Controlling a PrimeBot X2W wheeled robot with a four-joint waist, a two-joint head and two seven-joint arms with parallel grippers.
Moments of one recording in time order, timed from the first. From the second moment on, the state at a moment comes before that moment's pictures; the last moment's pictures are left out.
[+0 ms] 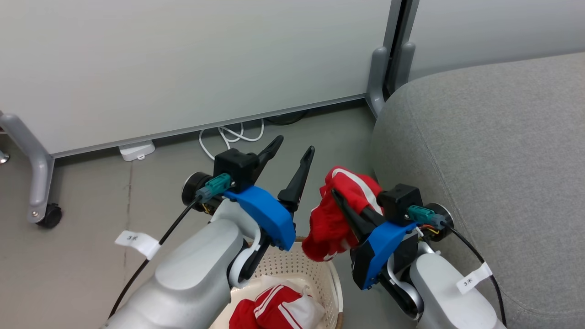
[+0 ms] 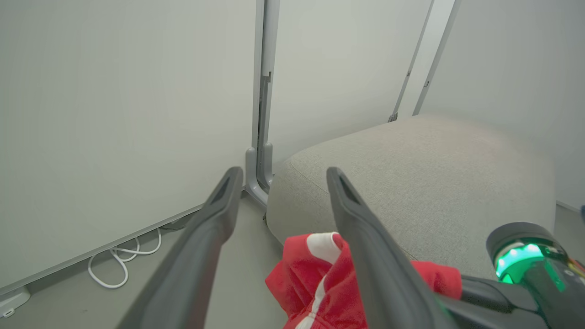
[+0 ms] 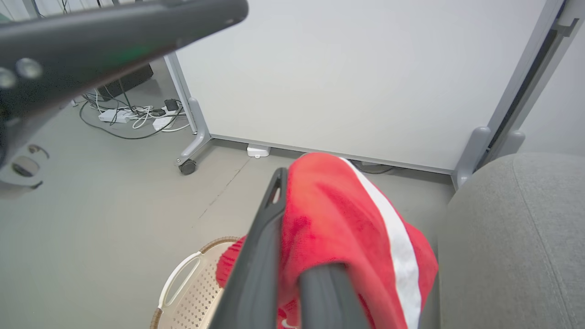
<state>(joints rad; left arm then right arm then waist) -0.74 0.17 -1.02 0.63 -0.91 0.02 -0.26 -0.46 -0.05 0.45 0.54 0.28 0.13 -0.05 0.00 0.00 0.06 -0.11</state>
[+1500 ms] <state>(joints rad) -0.06 0.18 -0.35 0.21 -0.36 -0.13 -0.26 -0.34 -0.05 0.32 0.34 0.22 0.13 0.03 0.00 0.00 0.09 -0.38</state>
